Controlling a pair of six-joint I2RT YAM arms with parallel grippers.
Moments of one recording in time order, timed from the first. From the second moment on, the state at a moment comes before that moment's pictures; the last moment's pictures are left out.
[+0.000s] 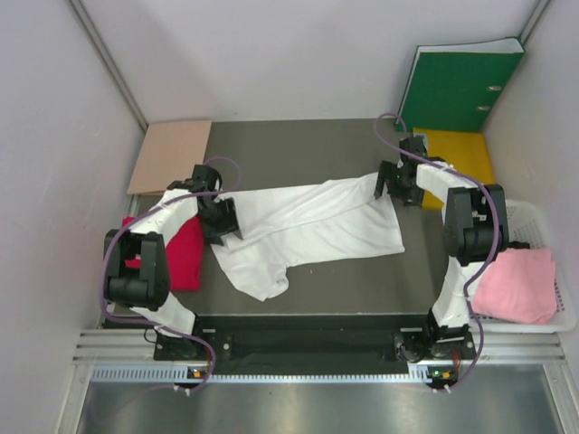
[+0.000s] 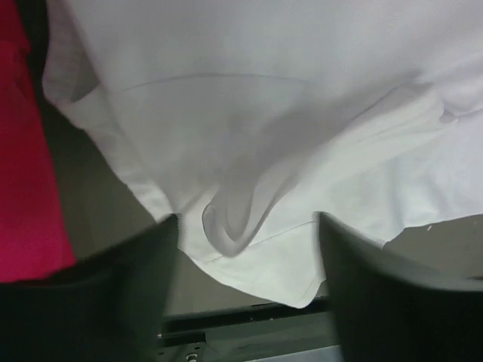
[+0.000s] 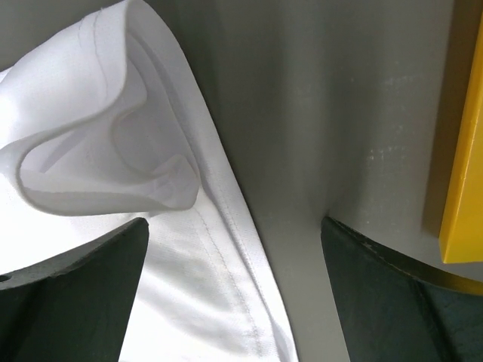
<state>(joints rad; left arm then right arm) -0.13 1.60 1.09 -0.78 0.19 -0.41 0.10 1.95 1.35 -0.50 0.00 0.32</state>
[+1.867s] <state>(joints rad) -0.08 2.14 1.85 -0.81 -0.05 -0.42 0.09 1.89 1.48 -0.48 -0.11 0.38</state>
